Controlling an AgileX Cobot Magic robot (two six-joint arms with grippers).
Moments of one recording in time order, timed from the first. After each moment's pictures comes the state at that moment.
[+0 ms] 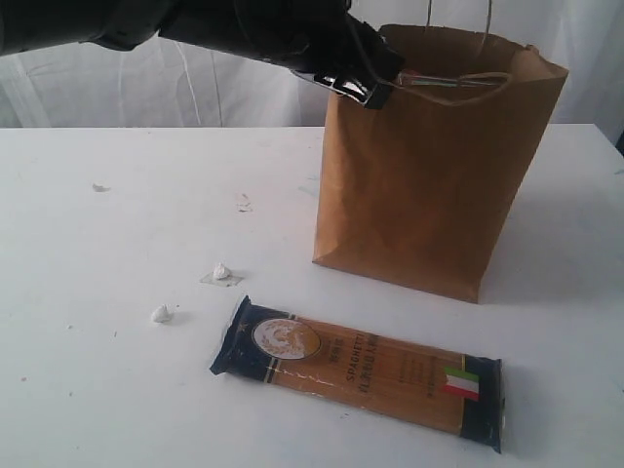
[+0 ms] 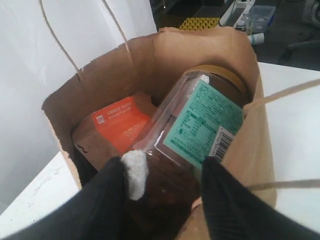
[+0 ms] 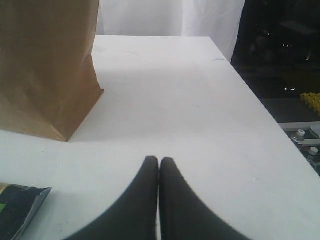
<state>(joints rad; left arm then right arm) -0.69 1.76 -1.61 -0.75 0.41 1.04 -0.09 0.00 0.00 -0.03 0.35 0.02</state>
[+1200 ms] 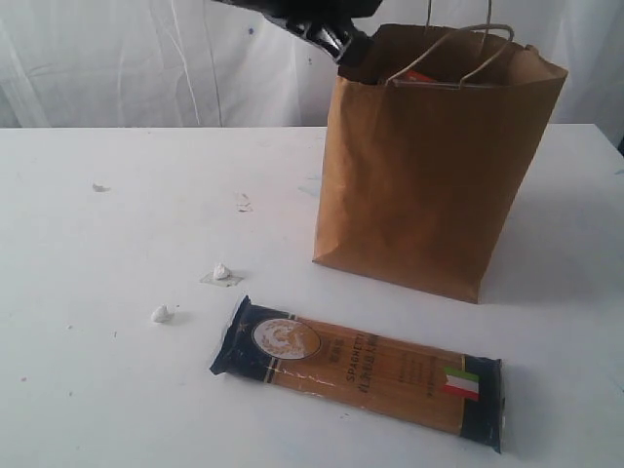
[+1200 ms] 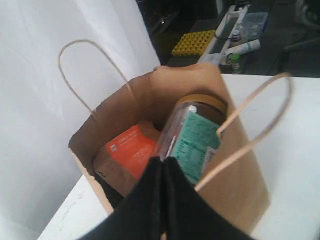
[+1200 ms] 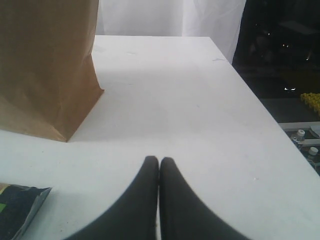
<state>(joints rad) -0.69 1.62 -1.61 -0.68 0.50 1.07 -0.09 0.00 0.00 -0.03 0.35 0.02</state>
